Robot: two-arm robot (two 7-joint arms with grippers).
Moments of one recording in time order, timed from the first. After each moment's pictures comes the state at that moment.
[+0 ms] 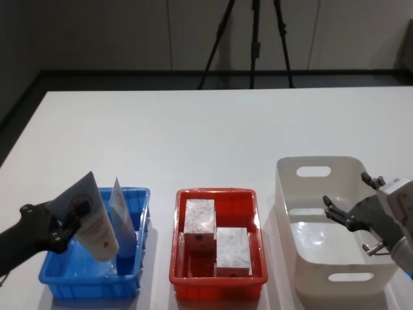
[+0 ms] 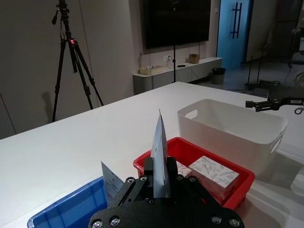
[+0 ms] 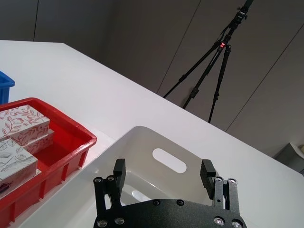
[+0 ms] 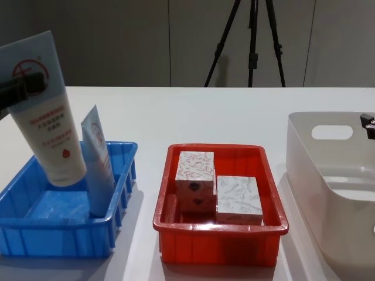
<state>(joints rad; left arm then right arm) -0.06 0.66 0.11 -1.52 -0.57 -0.07 -0.67 0.20 0.60 -0.45 -1.41 0.25 -0.12 -0.03</state>
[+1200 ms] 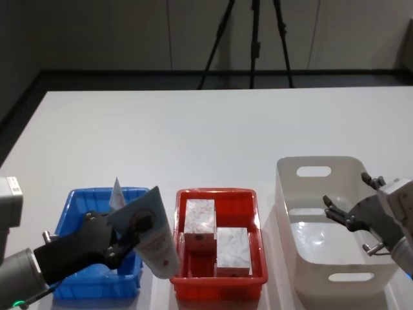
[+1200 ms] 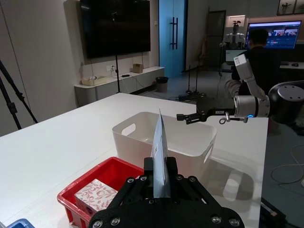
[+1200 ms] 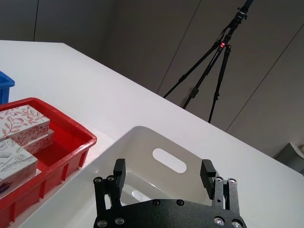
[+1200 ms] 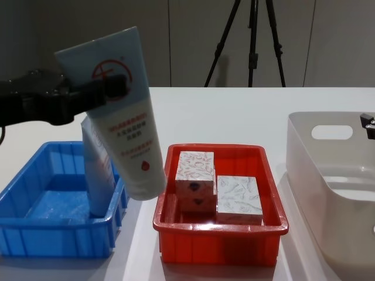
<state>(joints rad) -0.16 0.66 0.30 -1.54 -0.64 -0.09 -0.79 0.20 0.60 -0.45 -1.41 0.25 -0.12 -0.03</state>
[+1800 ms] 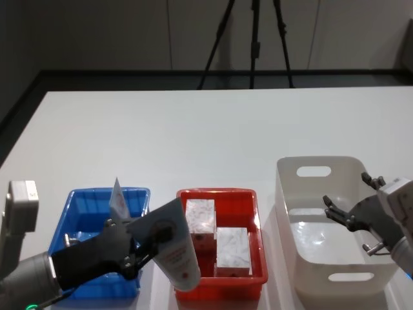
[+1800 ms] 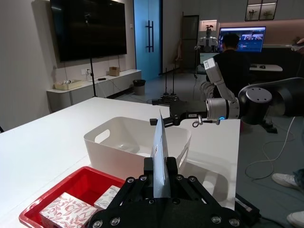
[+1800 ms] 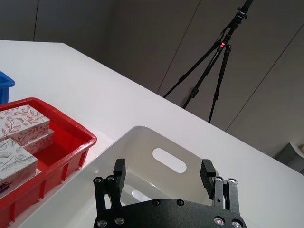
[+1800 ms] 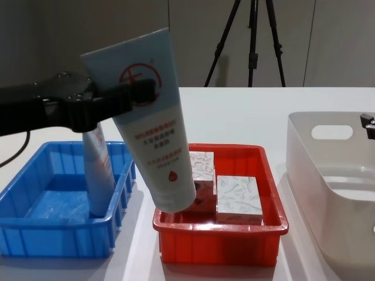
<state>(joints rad) -0.20 0.67 0.37 -1.53 -0.68 -0.10 -0.85 0.20 0.60 -0.45 -1.41 0.25 -0.12 -0.03</state>
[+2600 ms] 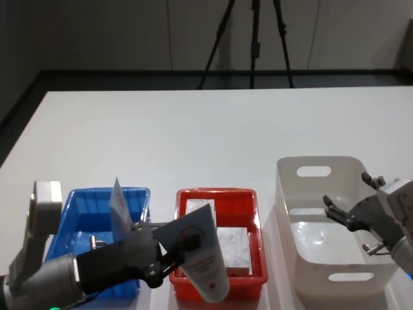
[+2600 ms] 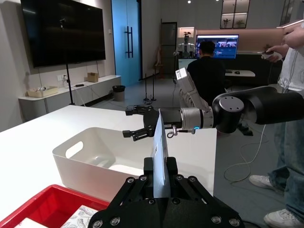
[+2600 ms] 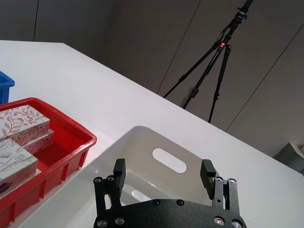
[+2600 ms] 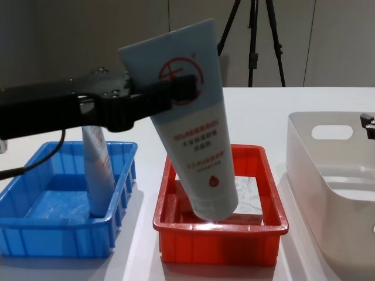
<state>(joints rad) -0.24 0.67 0.46 -1.56 -0.71 -0.10 -0.86 0.20 0.60 -0.45 -1.41 0.25 -0.12 -0.03</state>
